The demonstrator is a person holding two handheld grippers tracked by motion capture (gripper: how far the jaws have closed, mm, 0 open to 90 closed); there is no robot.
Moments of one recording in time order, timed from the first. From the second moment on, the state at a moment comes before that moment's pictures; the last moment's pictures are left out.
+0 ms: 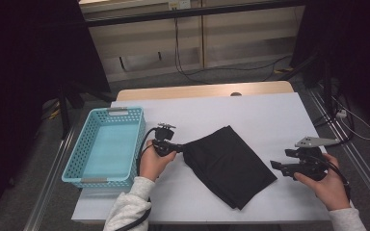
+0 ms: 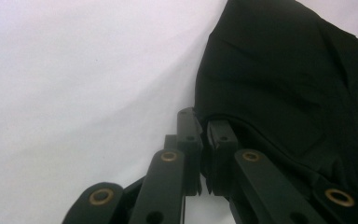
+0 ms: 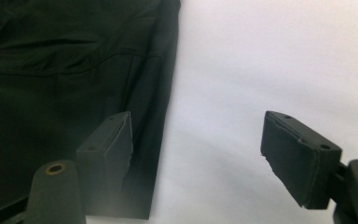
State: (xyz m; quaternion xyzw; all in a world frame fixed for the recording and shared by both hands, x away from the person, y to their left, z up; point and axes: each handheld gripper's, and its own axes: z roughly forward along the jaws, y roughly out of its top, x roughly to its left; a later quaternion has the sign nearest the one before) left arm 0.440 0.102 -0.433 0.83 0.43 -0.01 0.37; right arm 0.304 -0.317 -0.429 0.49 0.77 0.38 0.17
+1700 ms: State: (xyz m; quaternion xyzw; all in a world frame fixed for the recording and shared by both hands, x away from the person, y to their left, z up) left arm 0.488 0.102 -0.437 0.81 0.46 0.04 0.36; right arm 0.305 -0.317 -0.431 0.49 0.77 0.38 0.17
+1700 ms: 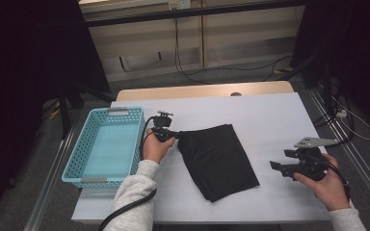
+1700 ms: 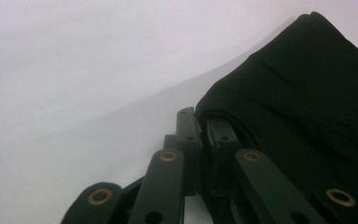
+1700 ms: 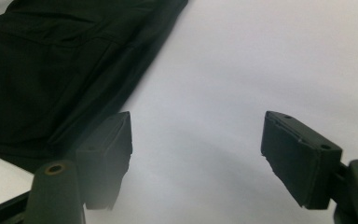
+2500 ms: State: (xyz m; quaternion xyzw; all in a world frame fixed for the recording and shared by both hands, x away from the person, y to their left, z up) left arm 0.455 0.112 -0.449 0.81 0.46 0.09 0.35; right arm 0.306 -0.313 -0.434 0.48 0.77 0.37 0.16
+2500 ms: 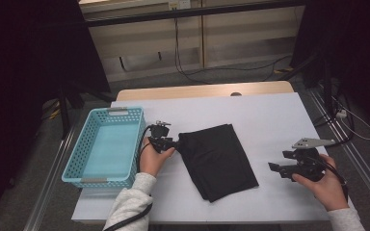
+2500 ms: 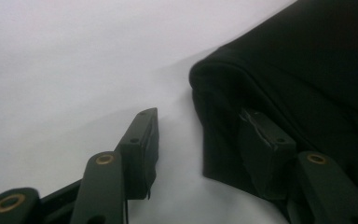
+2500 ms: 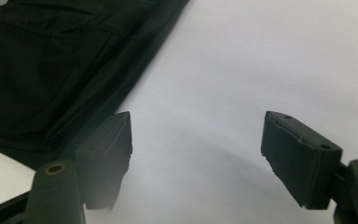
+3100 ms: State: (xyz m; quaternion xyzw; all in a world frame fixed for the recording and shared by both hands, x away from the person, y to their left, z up) left arm 0.459 0.111 -0.448 0.80 0.49 0.05 0.34; right arm 0.306 -0.309 -0.434 0.48 0.78 0.37 0.16
